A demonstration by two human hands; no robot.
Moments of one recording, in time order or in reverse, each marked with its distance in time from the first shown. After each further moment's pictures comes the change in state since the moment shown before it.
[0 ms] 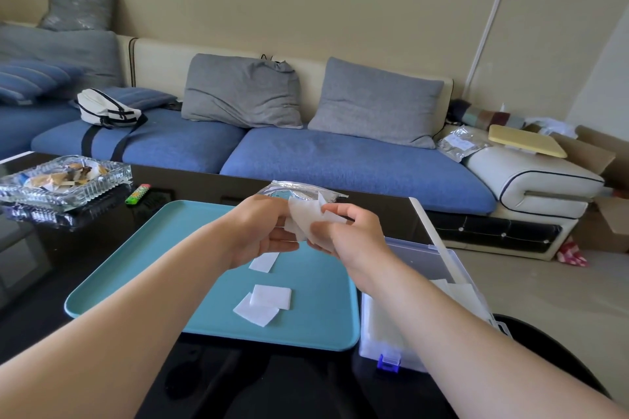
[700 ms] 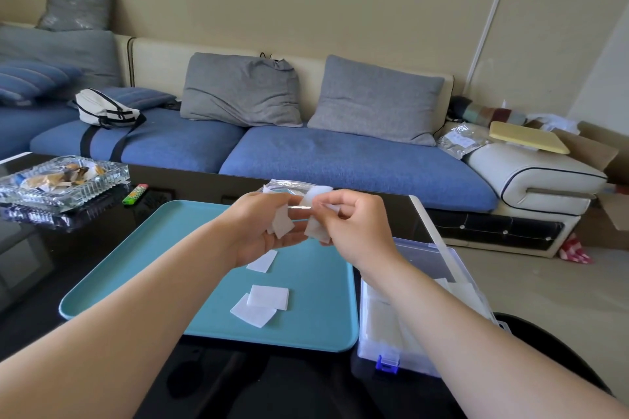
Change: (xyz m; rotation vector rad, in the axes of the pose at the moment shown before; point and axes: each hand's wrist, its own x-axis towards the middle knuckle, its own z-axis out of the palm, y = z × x) left_hand -0.002 0.007 0.008 -0.242 0.067 -0.032; right_hand -0.001 -0.012 -0.009 -0.288 0.005 -0.334
